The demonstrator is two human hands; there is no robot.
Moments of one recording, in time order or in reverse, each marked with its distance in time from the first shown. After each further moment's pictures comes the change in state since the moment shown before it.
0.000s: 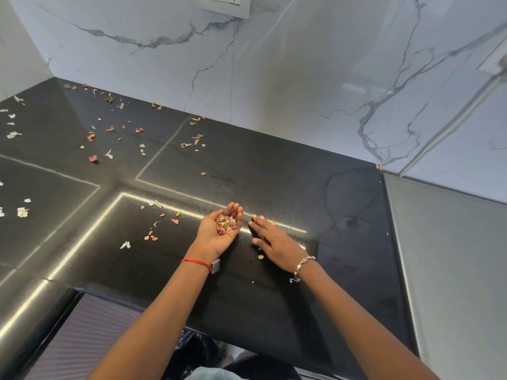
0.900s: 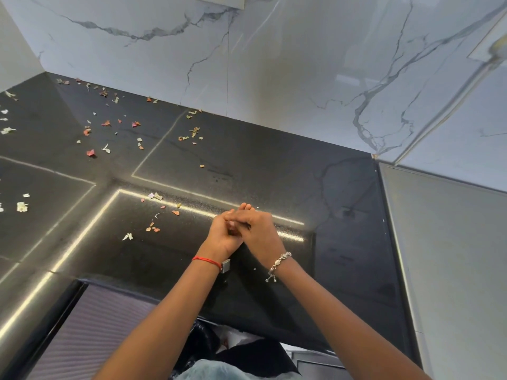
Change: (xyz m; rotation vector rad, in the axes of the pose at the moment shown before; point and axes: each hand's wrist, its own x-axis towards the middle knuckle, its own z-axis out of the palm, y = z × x) left_hand -0.006 -0.021 -0.011 0.049 -0.005 -0.089; right_hand -0.012 -0.087 -0.003 0.374 0.442 -0.010
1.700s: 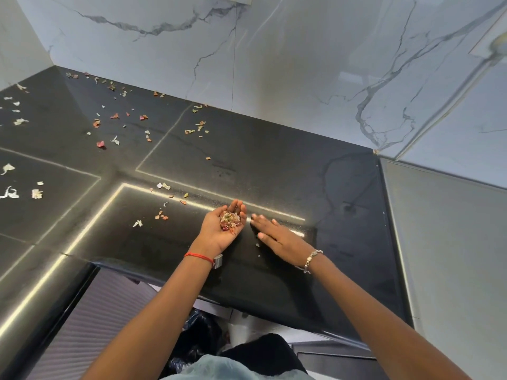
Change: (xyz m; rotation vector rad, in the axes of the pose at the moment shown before) left_hand -0.023 0.010 -0.015 0.013 0.007 0.042; right_hand -0.025 0.071 -0.025 -0.299 -0.516 0.007
